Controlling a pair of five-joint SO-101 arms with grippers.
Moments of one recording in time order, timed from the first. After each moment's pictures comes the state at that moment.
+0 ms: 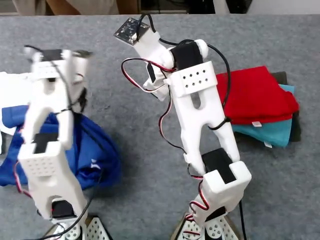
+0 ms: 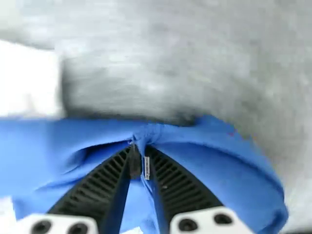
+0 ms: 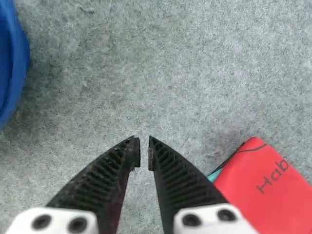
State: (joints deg) left arm -13.5 25.1 -24.1 100.1 -25.3; right arm -24.8 13.3 -34.3 100.2 22.9
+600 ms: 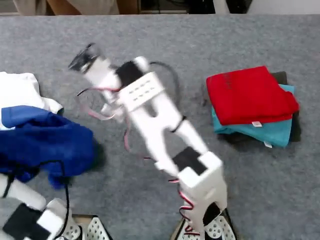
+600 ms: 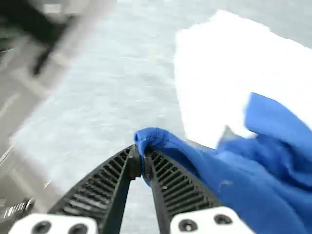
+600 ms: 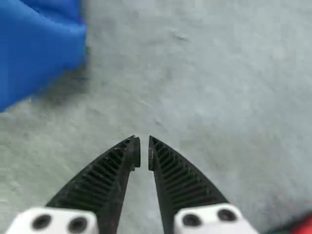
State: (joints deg) left arm -68.4 -20.3 -25.5 94.5 -34.5; right arm -45.3 26.7 -32.0 93.1 15.2
